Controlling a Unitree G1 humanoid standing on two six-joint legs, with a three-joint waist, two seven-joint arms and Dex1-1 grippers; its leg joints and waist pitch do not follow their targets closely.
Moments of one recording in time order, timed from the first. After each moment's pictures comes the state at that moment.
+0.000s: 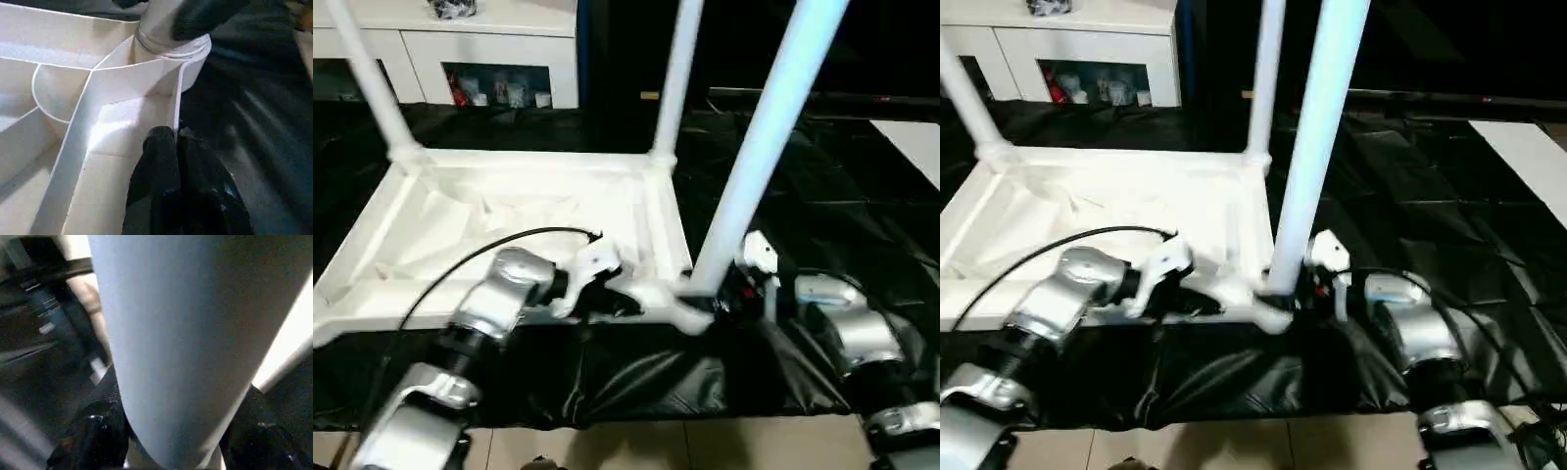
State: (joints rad) left arm -0.60 0.26 -0.29 0.51 0.04 0.31 -1.14; right arm -0.42 -0.32 0.08 0.57 0.18 0.02 1.02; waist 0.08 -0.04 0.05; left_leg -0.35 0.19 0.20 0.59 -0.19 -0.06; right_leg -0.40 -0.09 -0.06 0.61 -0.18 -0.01
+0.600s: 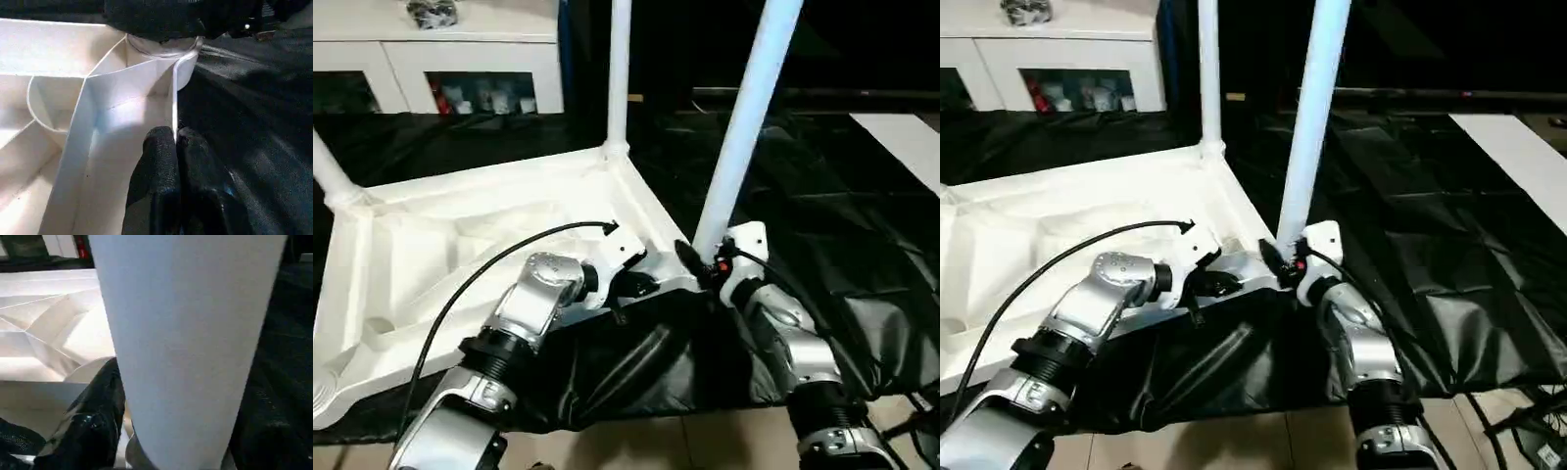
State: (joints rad) left arm -0.60 0.18 -0.27 0.50 0.08 0.35 -0.96; right arm -0.39 -0.09 -0.03 0.51 0.12 0.07 0.52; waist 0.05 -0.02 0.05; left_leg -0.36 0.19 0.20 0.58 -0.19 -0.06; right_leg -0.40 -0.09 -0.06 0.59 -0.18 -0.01
